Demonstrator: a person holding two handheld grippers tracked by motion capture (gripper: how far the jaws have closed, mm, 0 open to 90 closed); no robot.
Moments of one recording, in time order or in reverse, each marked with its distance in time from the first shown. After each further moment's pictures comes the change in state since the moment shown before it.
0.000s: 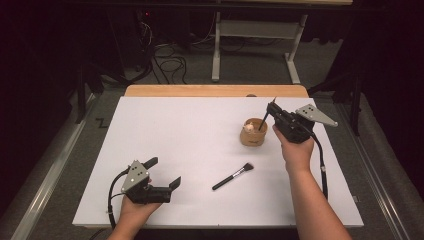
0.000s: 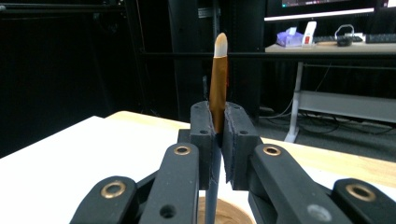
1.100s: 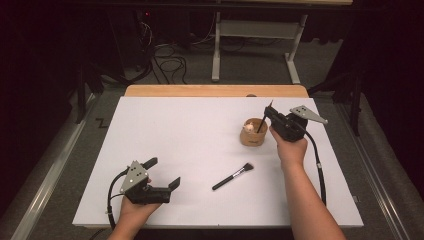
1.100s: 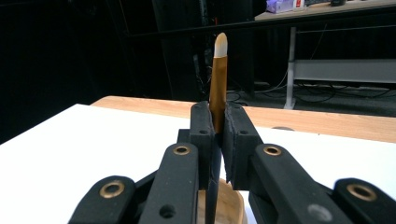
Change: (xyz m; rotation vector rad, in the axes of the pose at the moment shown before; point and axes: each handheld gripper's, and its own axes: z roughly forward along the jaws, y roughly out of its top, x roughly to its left) left arm 0.000 -0.001 -0.002 -0.010 -0.004 -0.004; right arm -0.017 -0.027 0.025 0.083 -0.041 0.083
